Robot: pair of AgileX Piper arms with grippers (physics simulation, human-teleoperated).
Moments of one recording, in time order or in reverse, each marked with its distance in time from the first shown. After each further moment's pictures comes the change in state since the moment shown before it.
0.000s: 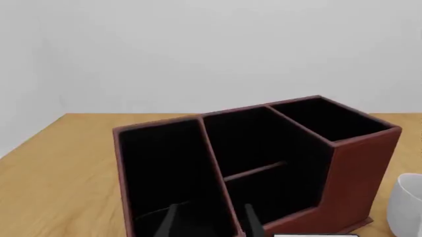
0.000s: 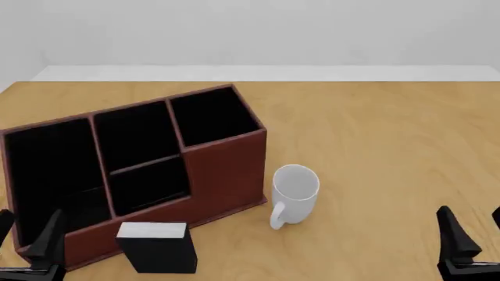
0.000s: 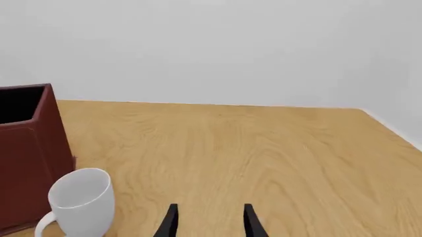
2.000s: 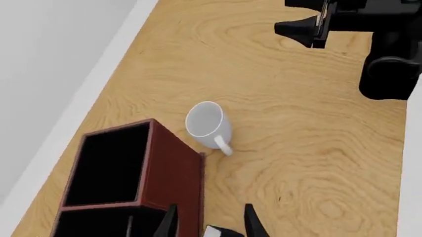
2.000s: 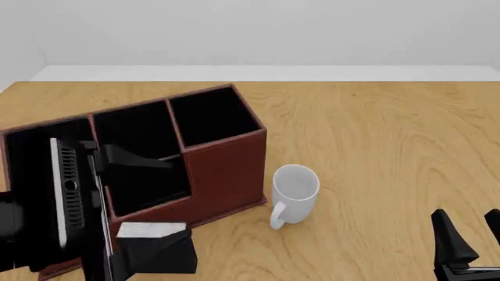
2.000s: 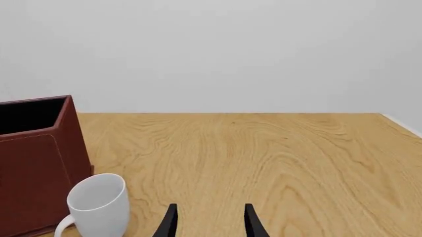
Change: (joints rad) left arm -0.954 0.768 -0.842 0.639 0.449; right arm 0.047 -0.048 0.048 -0.052 0.054
